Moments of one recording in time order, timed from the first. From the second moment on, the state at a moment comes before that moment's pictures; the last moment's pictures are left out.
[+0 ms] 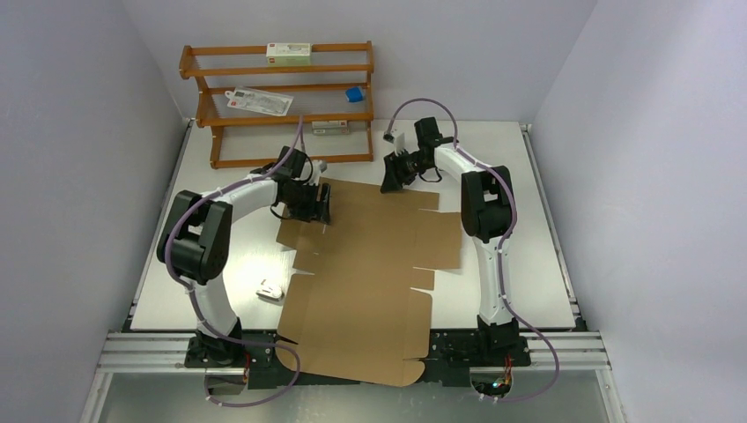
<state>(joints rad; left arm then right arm) -0.36 1.83 1.17 -0.43 0.30 -0.17 0.25 2.35 1.84 -0.56 -0.79 -0.37</state>
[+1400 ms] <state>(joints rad) -0.37 1.88 1.20 -0.44 0.29 -0.17 0.30 2.24 1.79 -0.77 -0.84 -0.55</state>
